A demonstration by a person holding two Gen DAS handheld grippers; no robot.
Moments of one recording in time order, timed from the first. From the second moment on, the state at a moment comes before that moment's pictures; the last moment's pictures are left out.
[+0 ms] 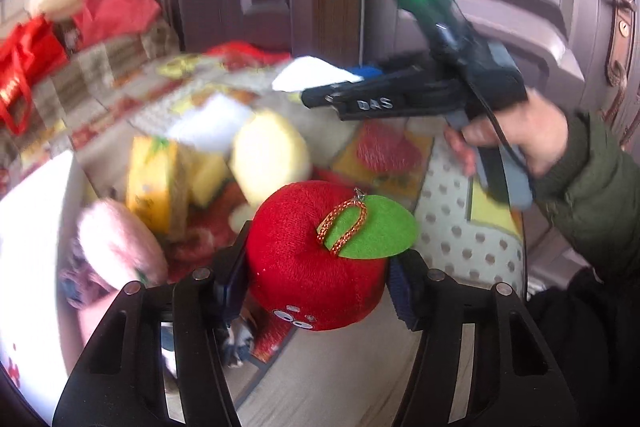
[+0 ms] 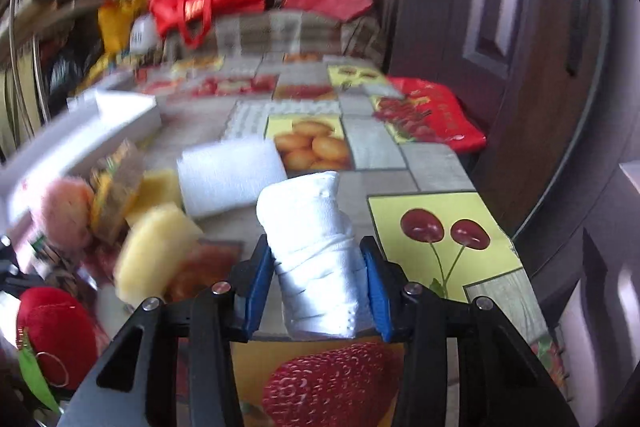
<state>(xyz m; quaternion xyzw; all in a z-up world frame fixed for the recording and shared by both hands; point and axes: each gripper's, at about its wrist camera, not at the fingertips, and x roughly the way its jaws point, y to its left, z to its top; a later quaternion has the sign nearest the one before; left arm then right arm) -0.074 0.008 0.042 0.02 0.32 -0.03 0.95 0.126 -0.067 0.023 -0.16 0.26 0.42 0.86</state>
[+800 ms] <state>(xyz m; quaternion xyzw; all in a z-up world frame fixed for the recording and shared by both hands) -0.138 0.069 0.064 -0.02 0.16 0.15 0.97 0.047 -0.060 0.045 -0.02 0.10 0.46 0.88</state>
